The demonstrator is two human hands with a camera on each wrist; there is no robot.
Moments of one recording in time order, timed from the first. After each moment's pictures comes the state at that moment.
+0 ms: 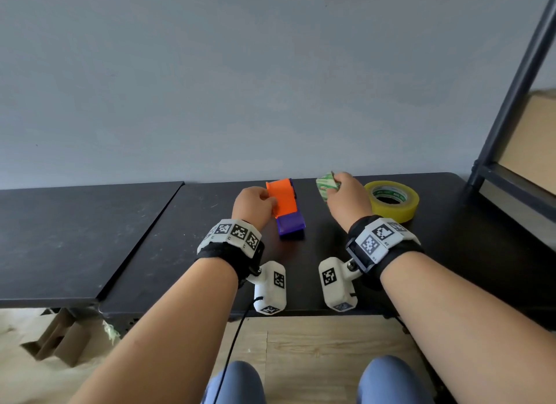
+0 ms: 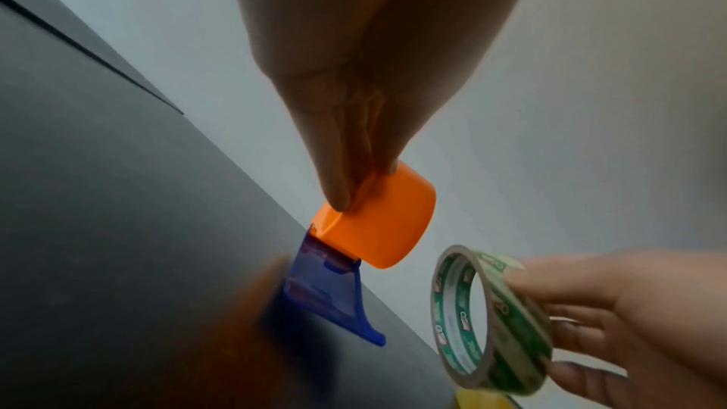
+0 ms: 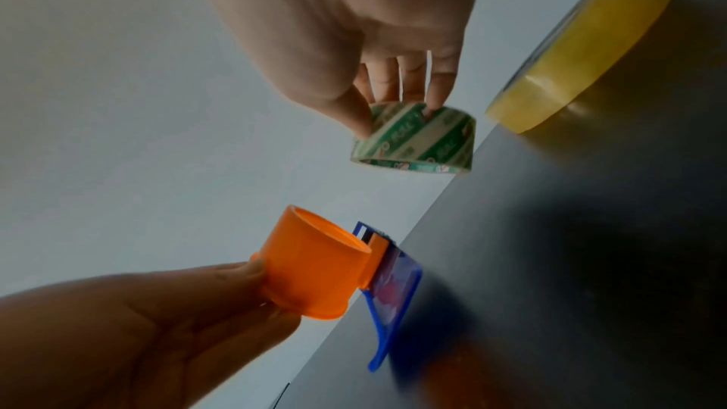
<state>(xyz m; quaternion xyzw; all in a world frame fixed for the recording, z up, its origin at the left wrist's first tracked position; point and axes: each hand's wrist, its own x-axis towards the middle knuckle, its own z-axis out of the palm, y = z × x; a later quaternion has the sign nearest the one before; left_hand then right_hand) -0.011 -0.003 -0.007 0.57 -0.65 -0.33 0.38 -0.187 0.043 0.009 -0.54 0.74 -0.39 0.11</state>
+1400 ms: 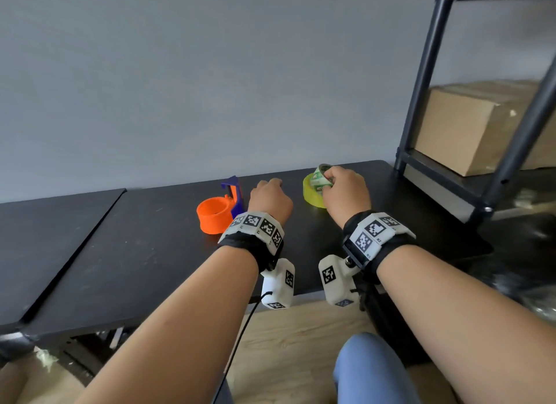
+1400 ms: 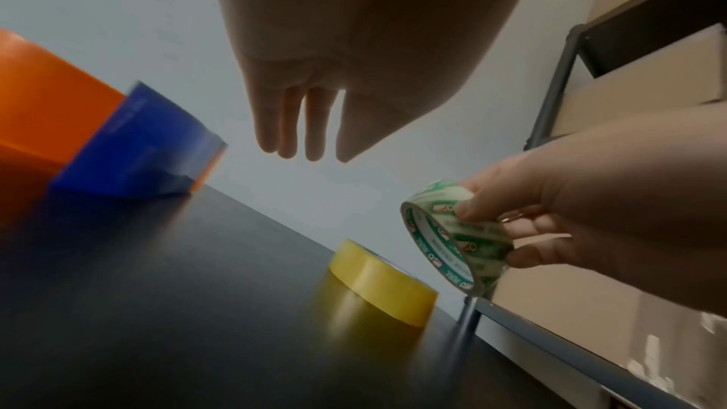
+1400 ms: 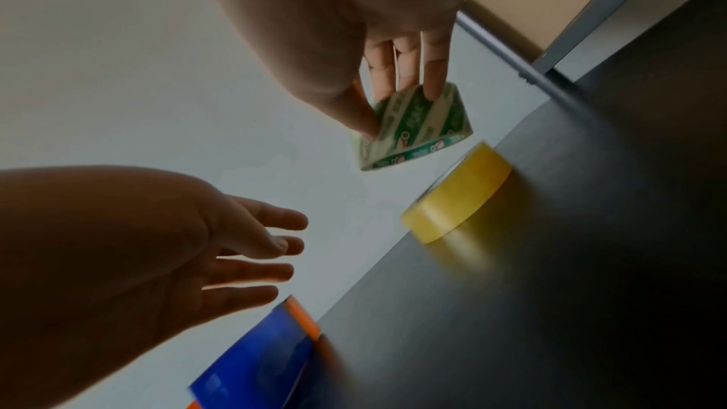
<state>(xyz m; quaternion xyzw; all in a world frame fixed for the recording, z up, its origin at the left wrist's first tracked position) -0.132 0.067 0.018 0.58 -0.76 -0.20 0.22 -0.270 0.105 0.007 -0.51 0.77 -0.39 0.01</state>
